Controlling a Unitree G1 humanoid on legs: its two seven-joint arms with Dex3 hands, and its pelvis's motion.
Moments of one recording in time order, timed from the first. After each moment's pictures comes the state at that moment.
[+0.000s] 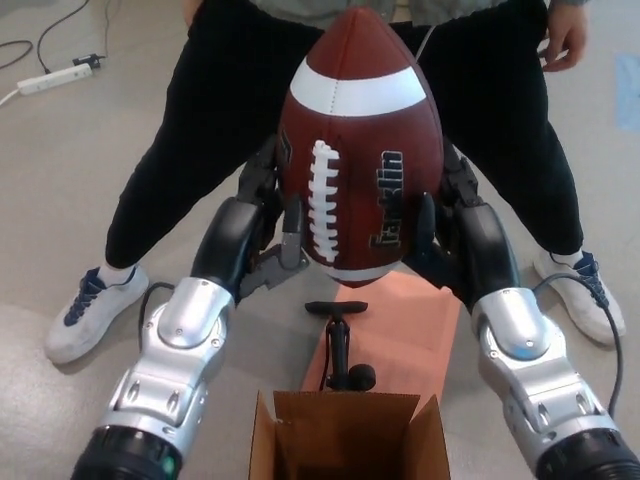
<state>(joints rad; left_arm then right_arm) -0.56 0.14 -0.09 0.57 -0.06 -0.07 -0.10 -0.59 -0.07 0.10 0.67 -0.02 -0.18 -0.07</state>
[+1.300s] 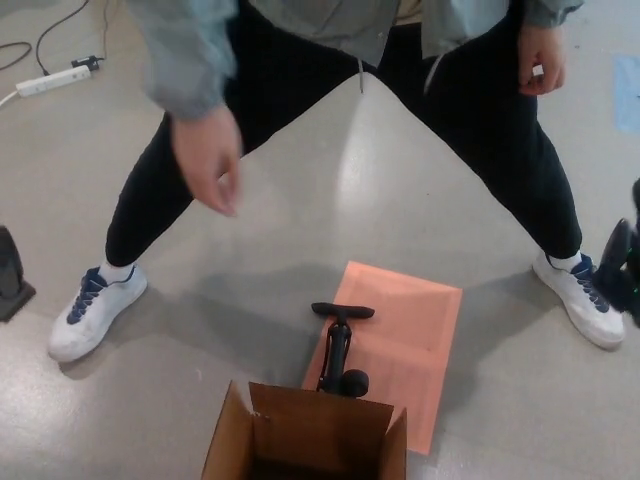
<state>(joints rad) -0.59 0.51 0.26 1.17 -0.14 -0.26 -0.29 -0.58 -0.29 -0.17 1.03 0.02 -0.34 -0.04</state>
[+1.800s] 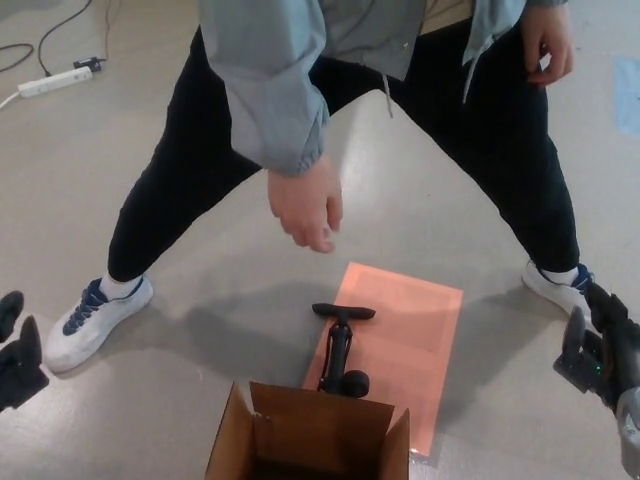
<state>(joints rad) -0.50 0.53 0.14 1.26 -0.04 -0.32 -0.23 -0.59 -0.29 -0.11 1.27 -0.02 -0.30 0.00</state>
